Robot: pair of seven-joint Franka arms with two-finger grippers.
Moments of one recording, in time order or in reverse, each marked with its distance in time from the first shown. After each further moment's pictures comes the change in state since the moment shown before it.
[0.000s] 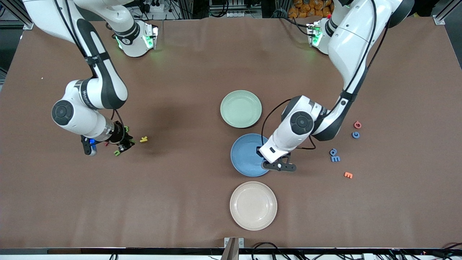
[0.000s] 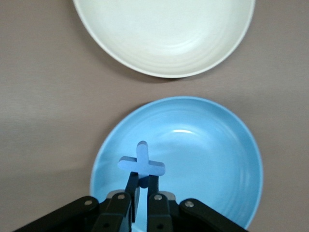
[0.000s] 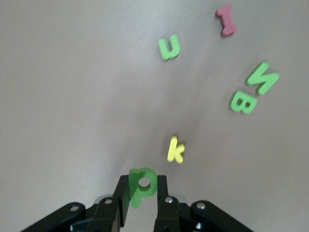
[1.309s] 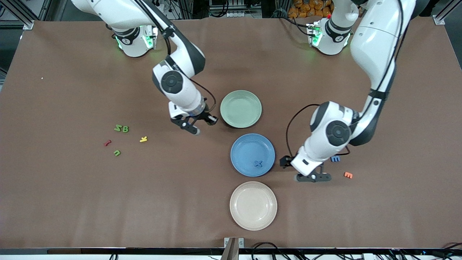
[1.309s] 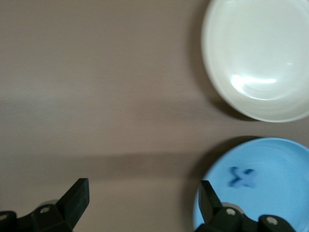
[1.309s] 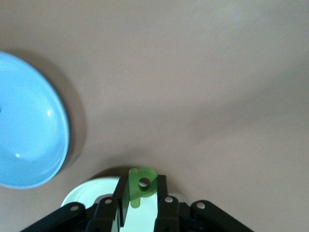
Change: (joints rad) left arm 0.127 -0.067 0.048 -0.004 -0.005 -0.104 0.043; right arm 0.228 0.126 0.333 0.132 -0.092 0.114 -0.027
